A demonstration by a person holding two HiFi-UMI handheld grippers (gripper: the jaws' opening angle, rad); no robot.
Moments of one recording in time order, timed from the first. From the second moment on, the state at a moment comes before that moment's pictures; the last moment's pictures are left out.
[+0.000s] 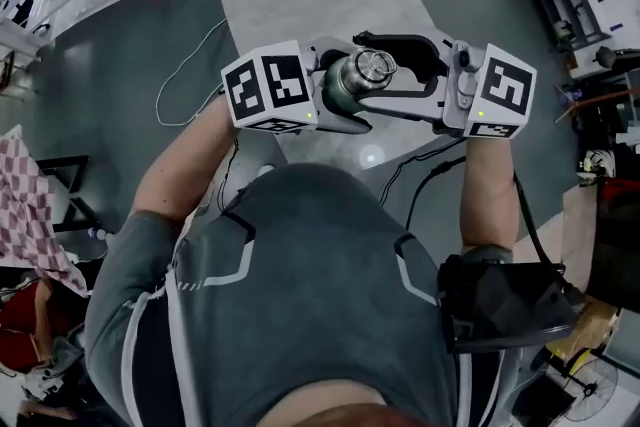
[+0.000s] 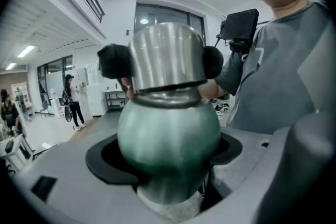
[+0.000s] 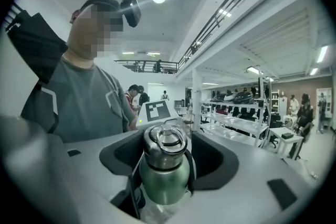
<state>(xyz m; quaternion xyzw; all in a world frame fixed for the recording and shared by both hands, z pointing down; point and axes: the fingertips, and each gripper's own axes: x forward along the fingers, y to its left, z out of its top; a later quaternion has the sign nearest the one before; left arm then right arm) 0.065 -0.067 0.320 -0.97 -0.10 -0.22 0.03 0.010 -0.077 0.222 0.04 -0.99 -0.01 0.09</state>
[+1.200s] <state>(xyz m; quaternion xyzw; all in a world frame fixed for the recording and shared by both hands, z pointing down) 0.066 -0.067 0.333 -0.96 -0.15 -0.23 0.07 0.020 -0.070 0.245 0.02 -0.98 -0.07 0.20</state>
